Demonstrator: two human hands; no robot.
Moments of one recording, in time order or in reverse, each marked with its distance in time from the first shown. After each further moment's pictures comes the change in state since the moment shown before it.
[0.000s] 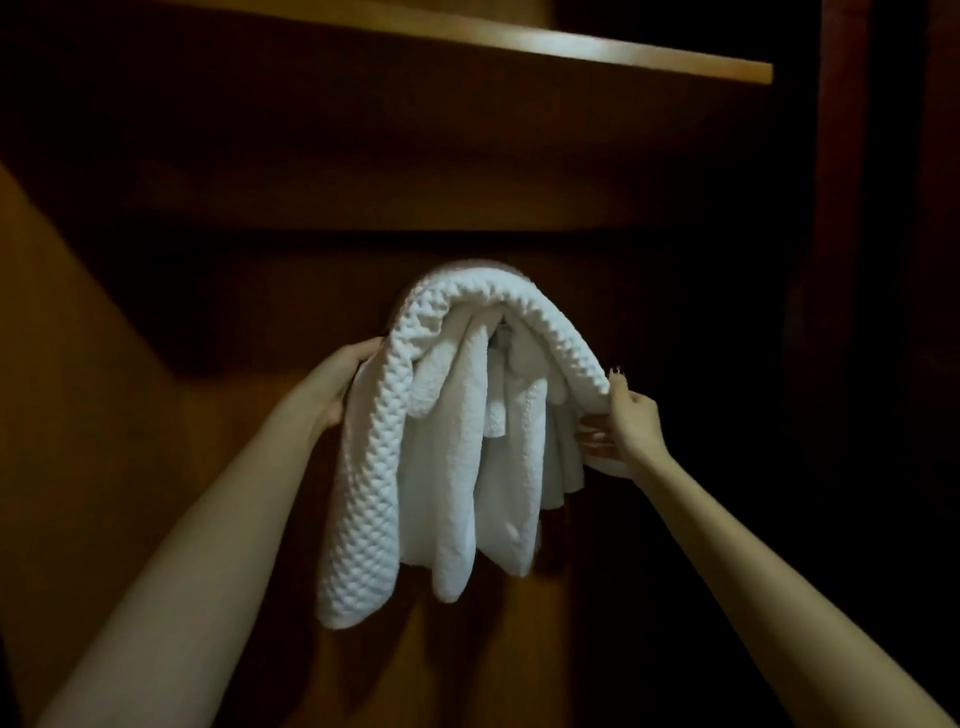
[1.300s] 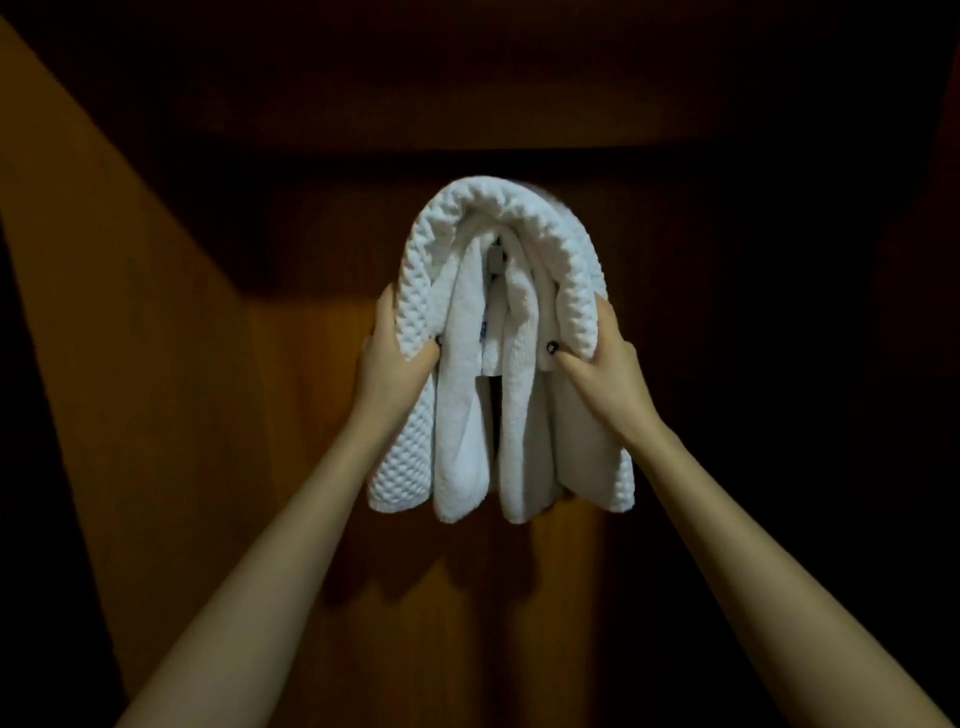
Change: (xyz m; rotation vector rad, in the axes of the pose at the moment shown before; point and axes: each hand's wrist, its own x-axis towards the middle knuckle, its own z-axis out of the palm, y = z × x) left_hand -0.071 -0.069 0.102 0.545 0.624 0.631; right_hand 0.013 0.016 0.004 -0.189 -0.460 -0.723
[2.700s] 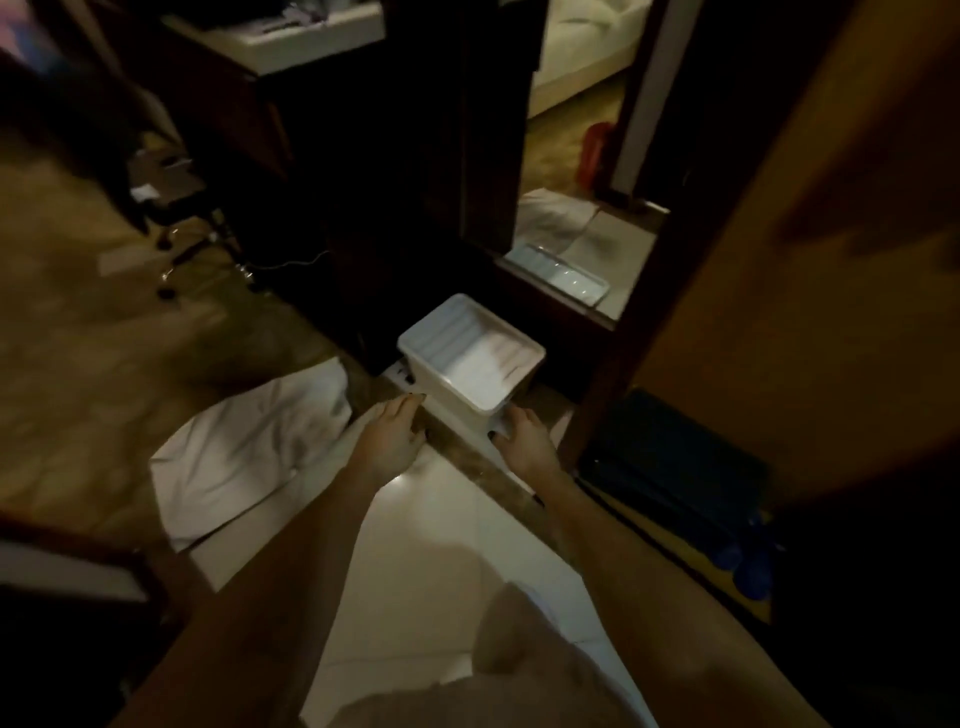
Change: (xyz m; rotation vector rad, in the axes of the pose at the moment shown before) left_hand -0.647 -0.058 -0.548 0.866 -0.395 -1.014; right_hand -0.608 -0.272 0.428 -0.021 -1.289 0.492
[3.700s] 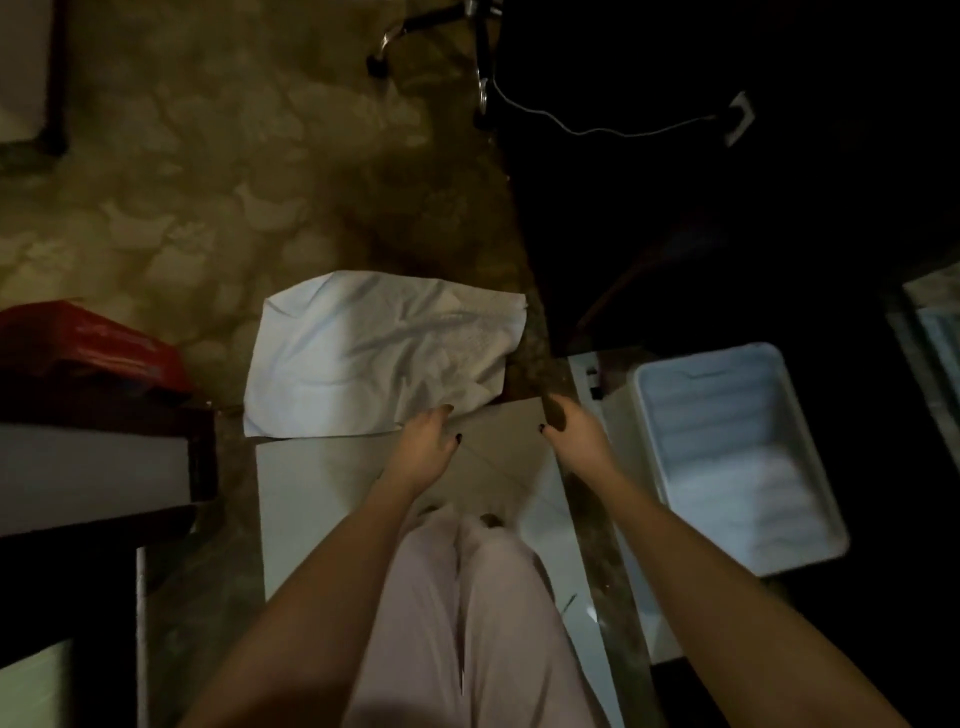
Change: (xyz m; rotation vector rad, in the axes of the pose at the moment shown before) left_hand 0.251 -0.490 0.079 -0.439 0.005 -0.807; right_hand 0.537 -0.141 0.374 -0.278 -0.539 -0.149
